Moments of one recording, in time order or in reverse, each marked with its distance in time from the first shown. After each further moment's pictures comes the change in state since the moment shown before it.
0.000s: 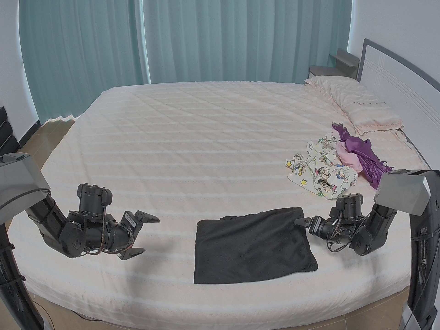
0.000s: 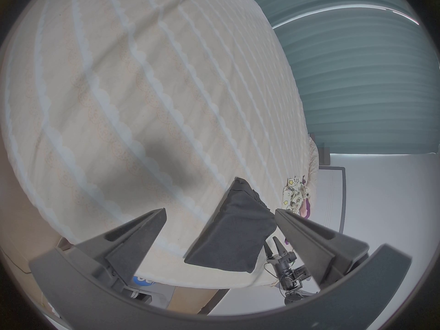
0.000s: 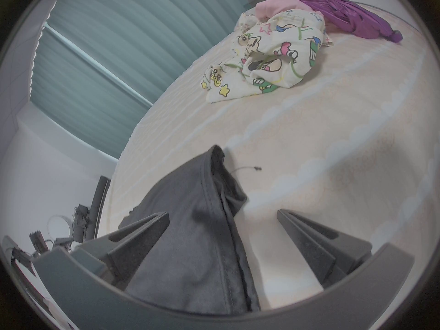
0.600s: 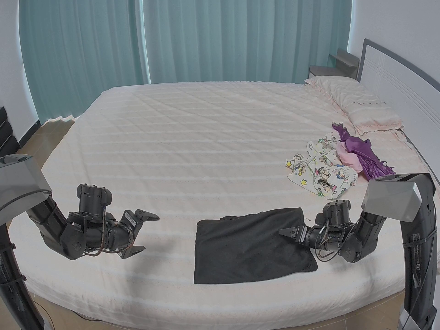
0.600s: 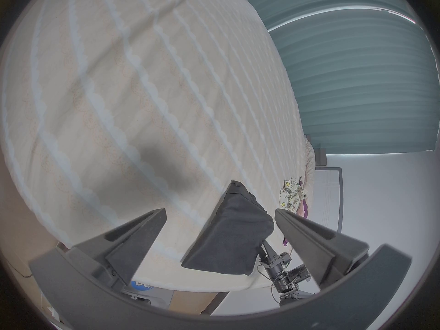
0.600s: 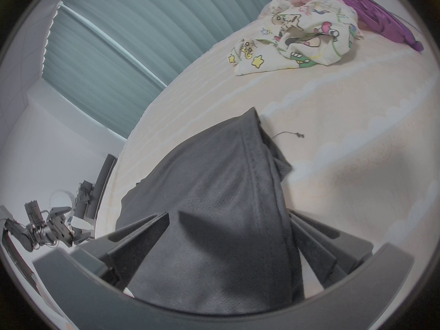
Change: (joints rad) left arm 0.000 0.008 0.014 -0.056 0.009 0.000; right arm 0.092 0.041 -0.007 -0.017 0.026 -0.064
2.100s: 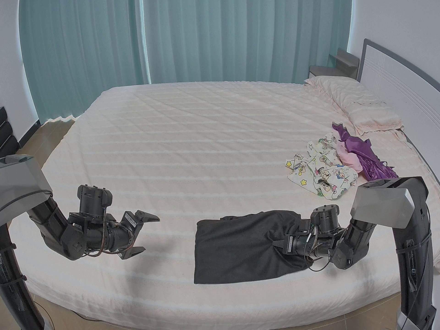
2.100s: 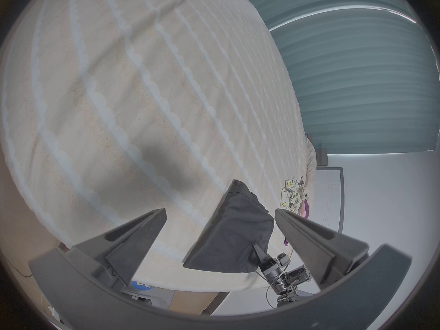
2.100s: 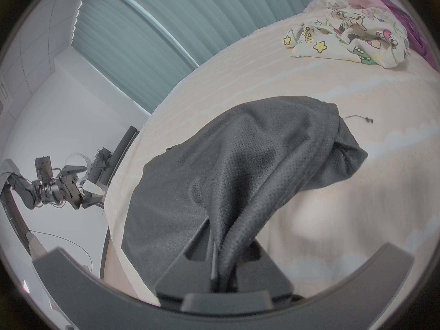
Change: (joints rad) left arm -0.001 0.005 0.002 0.000 0.001 0.002; right arm 0.083 0.026 -0.010 -0.030 0.098 -0.131
